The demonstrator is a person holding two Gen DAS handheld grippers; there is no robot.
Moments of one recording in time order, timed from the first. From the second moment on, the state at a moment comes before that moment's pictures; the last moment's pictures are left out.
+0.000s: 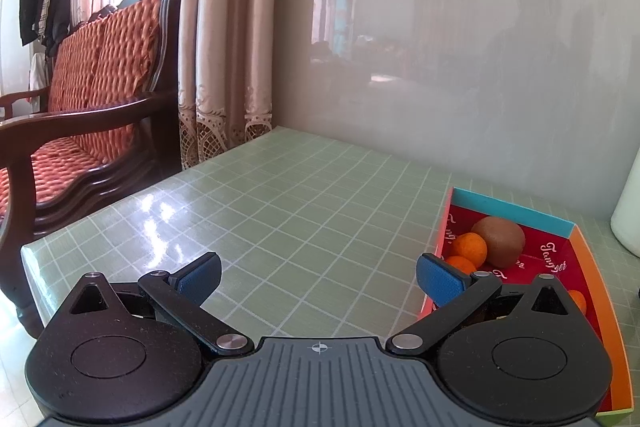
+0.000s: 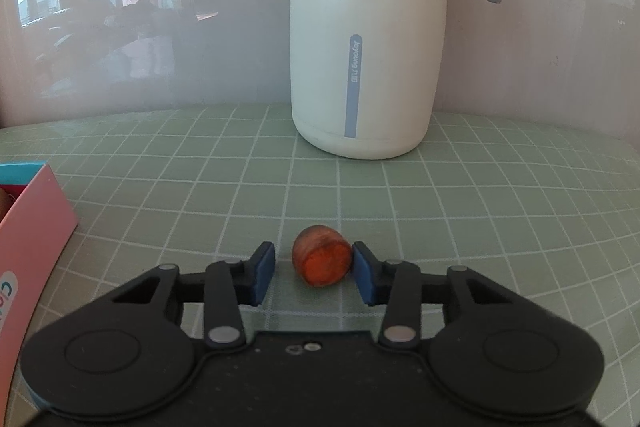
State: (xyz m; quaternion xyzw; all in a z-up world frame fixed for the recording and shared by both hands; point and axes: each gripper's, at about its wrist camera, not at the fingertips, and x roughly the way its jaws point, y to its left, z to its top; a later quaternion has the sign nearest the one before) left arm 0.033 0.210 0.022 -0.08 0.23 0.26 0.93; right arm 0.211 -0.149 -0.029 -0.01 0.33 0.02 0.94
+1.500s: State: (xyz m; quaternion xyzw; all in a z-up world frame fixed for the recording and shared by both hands) left arm 0.003 0.231 0.019 -0.09 0.24 0.28 0.92; right arm 0.124 0.021 0.008 -0.09 0.27 0.29 0.91
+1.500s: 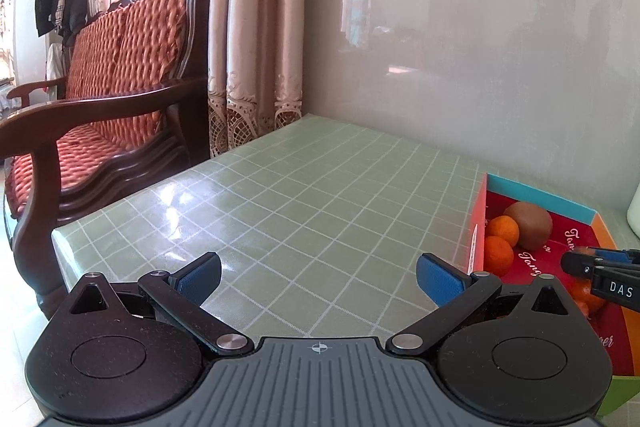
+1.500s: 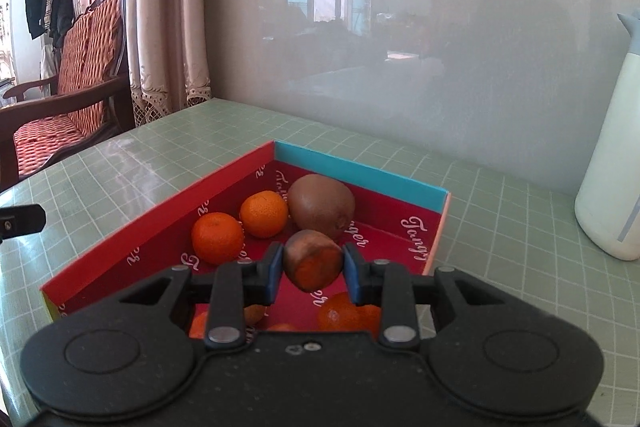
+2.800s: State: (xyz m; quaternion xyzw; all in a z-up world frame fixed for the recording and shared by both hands) left arm -0.024 0.131 0.013 -0.03 0.26 0.14 0.95; right arm -0.001 -0.070 0.018 -0.04 0.29 0.13 0.95
